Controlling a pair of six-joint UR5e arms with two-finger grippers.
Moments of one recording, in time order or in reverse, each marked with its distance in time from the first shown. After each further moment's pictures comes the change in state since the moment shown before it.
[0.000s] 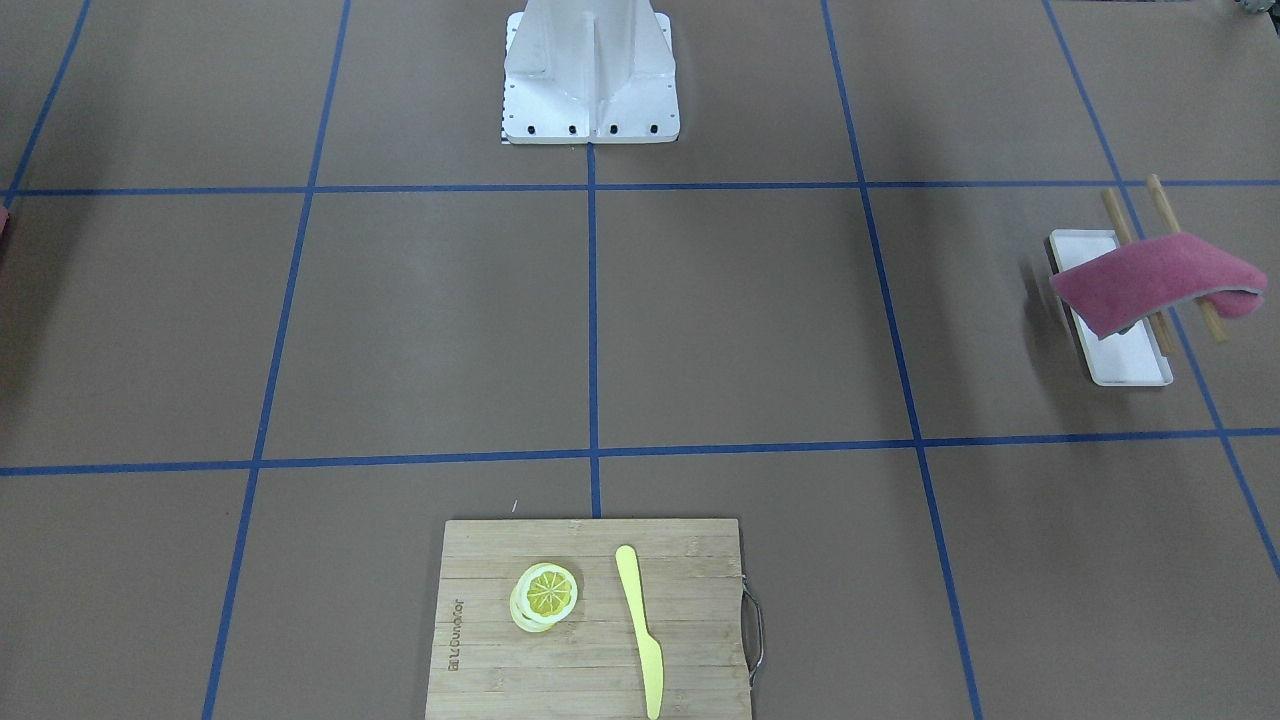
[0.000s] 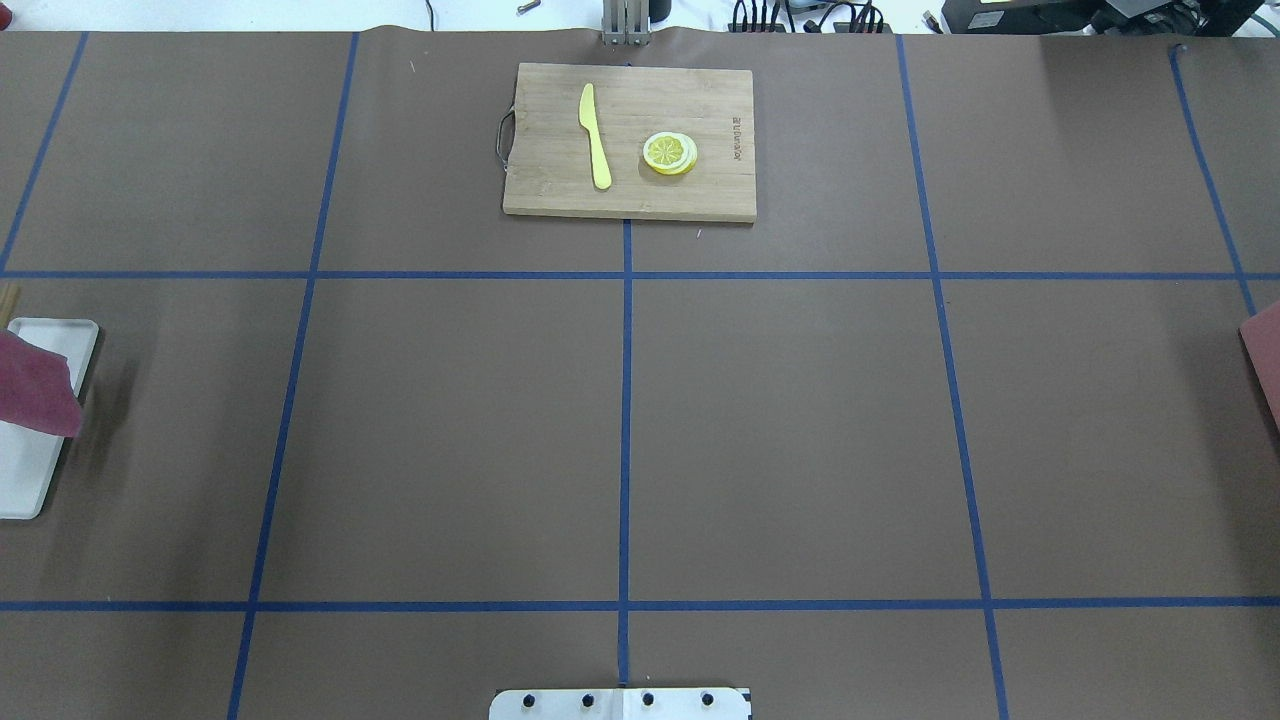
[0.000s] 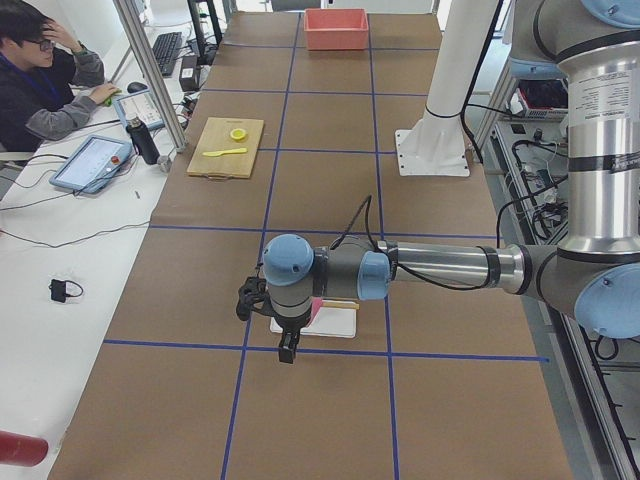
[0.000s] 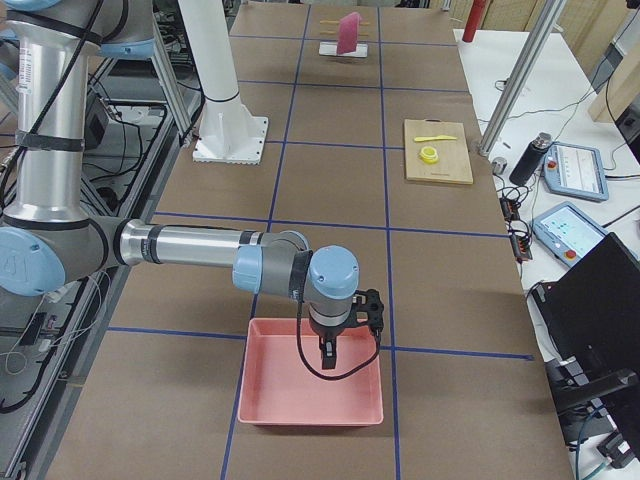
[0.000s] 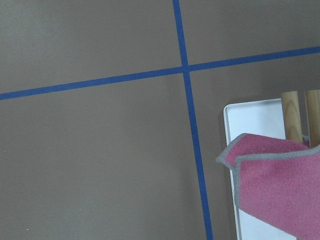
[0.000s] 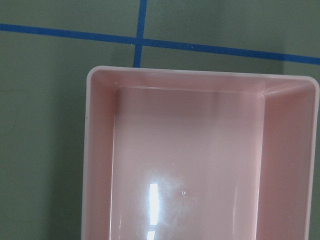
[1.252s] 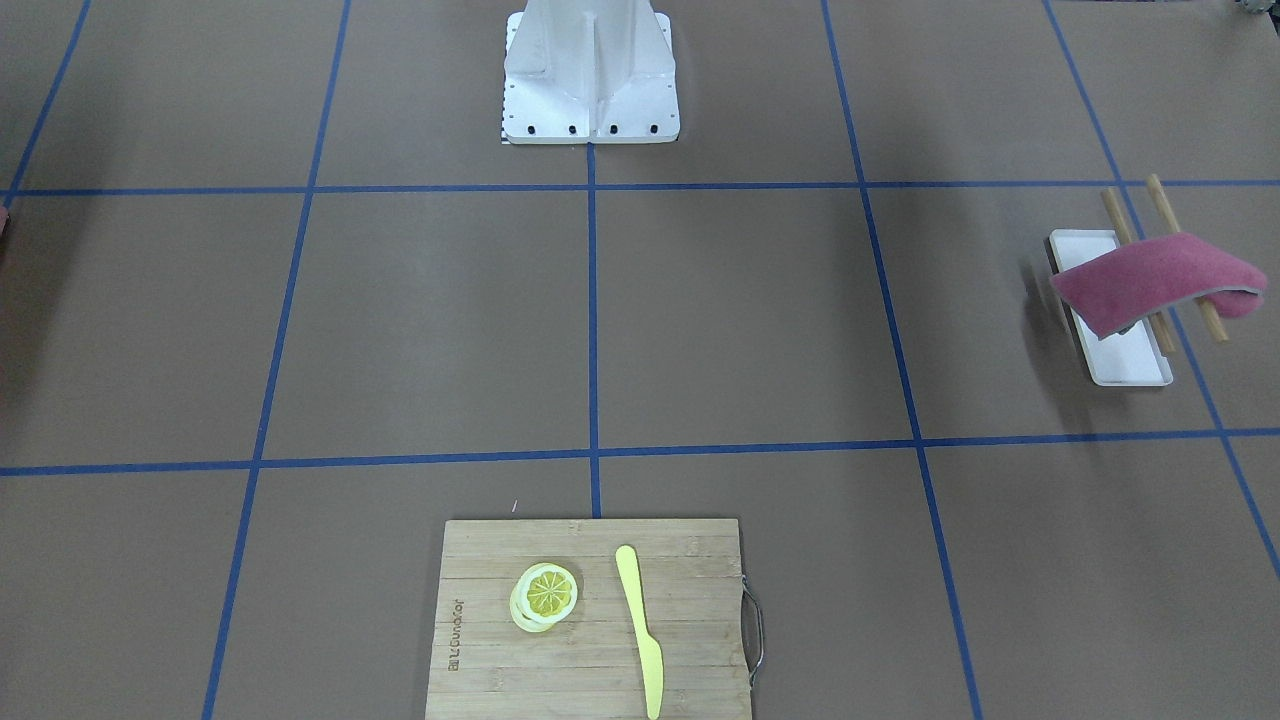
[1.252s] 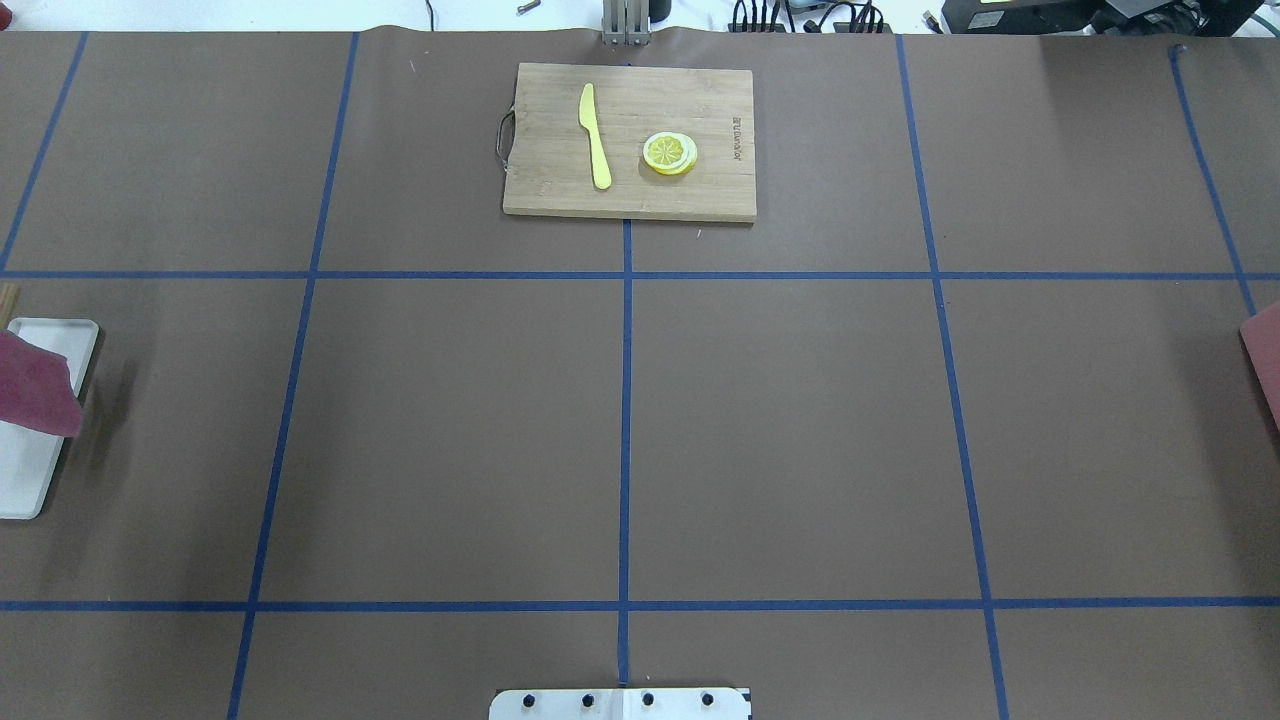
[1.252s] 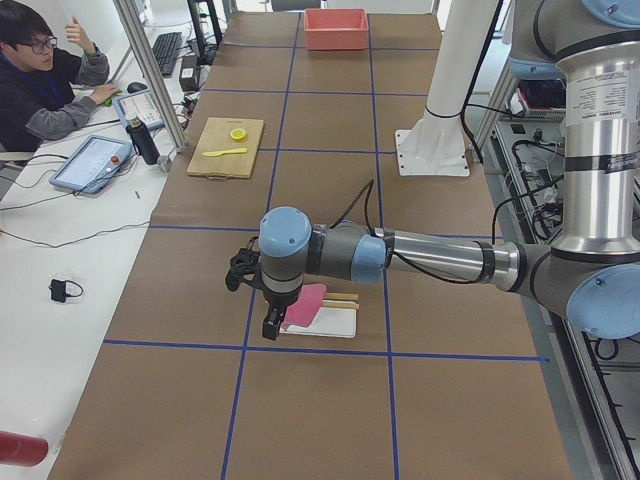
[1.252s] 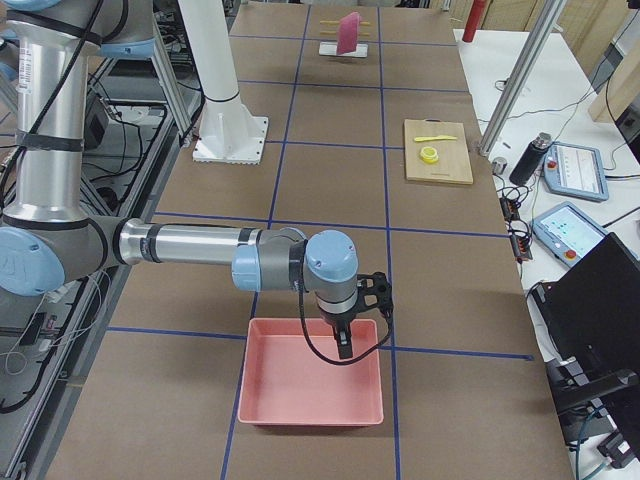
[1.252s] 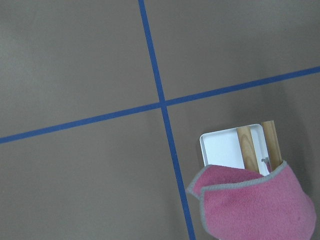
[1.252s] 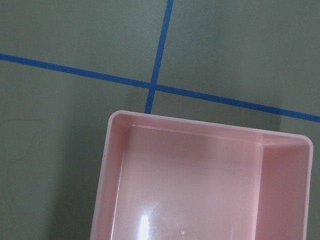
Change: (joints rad) left arm 0.000 -0.034 -0.016 -0.130 -0.010 -0.004; right arm 0.000 -0.006 0.016 0.167 0.002 0.035
